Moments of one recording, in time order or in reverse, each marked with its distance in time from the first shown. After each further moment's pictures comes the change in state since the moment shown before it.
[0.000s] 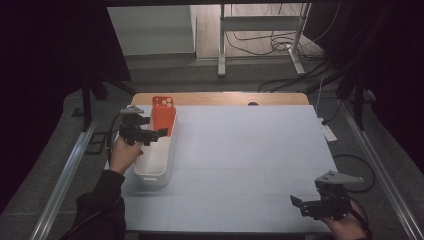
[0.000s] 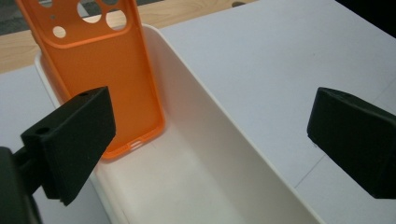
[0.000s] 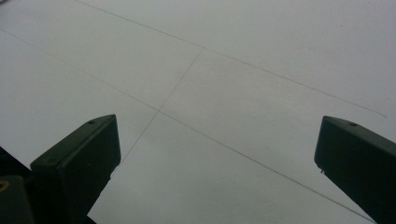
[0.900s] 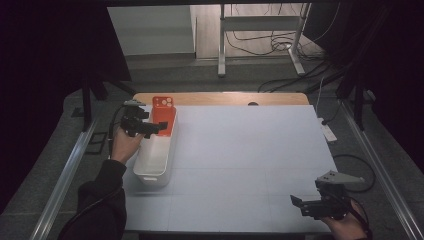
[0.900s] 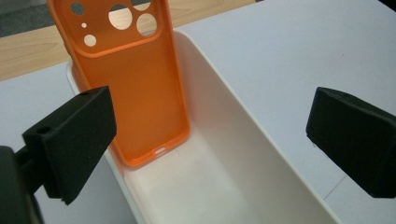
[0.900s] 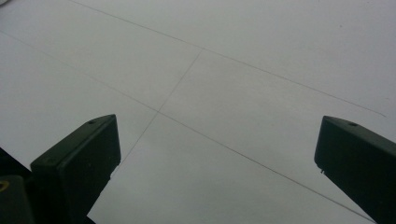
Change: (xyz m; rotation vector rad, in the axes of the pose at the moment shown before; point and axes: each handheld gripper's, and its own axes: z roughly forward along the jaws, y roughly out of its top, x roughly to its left) left arm 0.017 0.017 0.011 0.040 0.049 -0.016; right arm -0.001 0.000 0.000 -0.004 0.001 0.008
